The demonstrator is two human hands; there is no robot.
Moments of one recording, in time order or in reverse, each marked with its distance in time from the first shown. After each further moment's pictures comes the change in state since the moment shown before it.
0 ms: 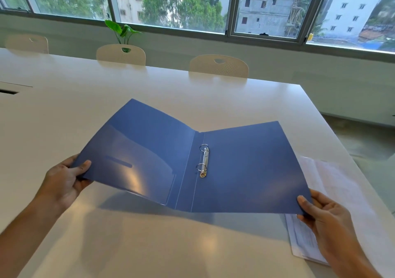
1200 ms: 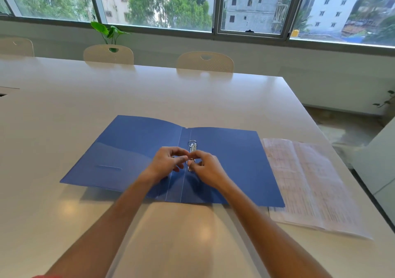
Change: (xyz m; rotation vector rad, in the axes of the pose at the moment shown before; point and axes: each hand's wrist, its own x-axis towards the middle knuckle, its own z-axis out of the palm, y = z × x) left_hand -0.039 -0.086 0.177 0.656 -0.554 0.185; right_hand 0.039 0.055 0.161 -0.750 -0.474 -0.363
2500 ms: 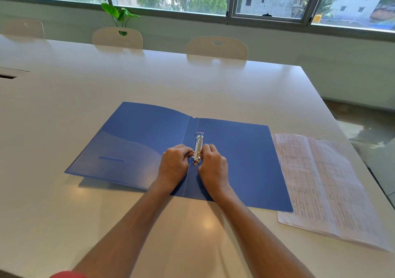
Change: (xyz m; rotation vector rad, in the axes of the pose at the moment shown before) left_hand -0.001 -0.031 0.036 0.553 0.376 0.349; right_hand 0.003 0.014 0.031 -0.401 0.360 -0.129
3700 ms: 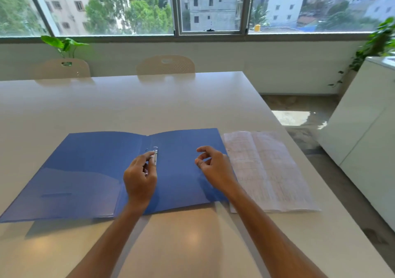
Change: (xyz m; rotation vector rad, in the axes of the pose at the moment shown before) left_hand -0.003 0.057 0.017 -0.176 0.347 -0.054; right_hand -0.019 0.079 -0.117 0.371 -0.013 0.274
